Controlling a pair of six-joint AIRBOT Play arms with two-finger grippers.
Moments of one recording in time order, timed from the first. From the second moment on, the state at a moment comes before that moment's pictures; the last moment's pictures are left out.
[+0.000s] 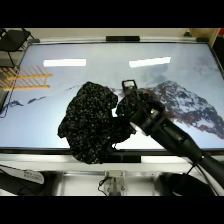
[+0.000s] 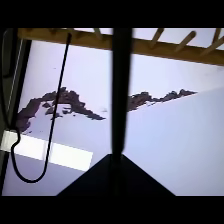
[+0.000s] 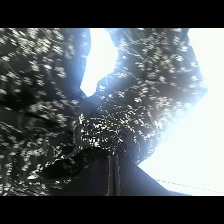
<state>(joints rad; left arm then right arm) 0.51 -1.71 2.06 1.42 -1.43 -1.14 0.87 -1.14 1.20 -1.80 1.30 2.24</state>
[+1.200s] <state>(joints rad) -0.97 -0.60 0.78 1.43 -1.65 -1.74 0.52 -1.08 1.21 -1.66 1.25 1.72</state>
